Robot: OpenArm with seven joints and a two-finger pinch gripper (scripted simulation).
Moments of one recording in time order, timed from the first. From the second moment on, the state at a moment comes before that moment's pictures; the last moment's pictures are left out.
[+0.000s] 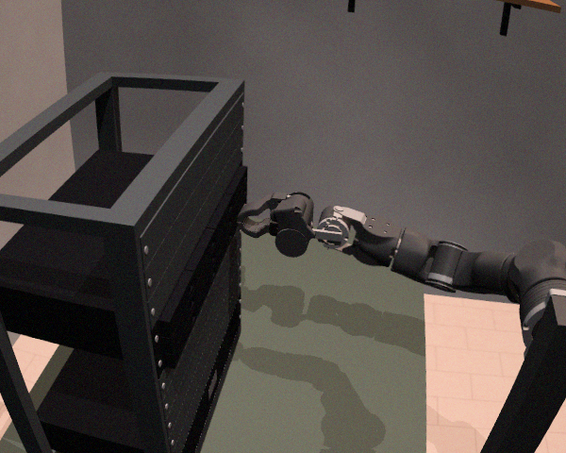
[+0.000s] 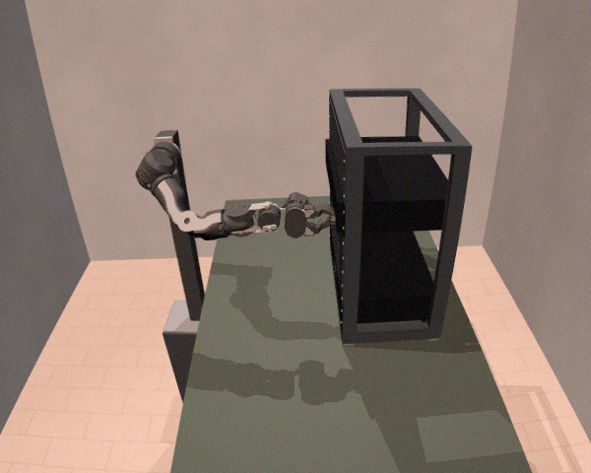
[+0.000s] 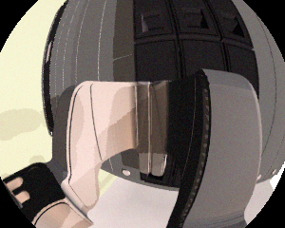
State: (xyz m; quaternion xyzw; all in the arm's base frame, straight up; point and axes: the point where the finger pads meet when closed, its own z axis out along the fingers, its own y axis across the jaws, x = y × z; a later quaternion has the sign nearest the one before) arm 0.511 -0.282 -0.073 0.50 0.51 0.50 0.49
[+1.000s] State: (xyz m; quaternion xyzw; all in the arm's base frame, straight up) arm 0.511 -0.282 -0.073 0.50 0.51 0.50 0.49
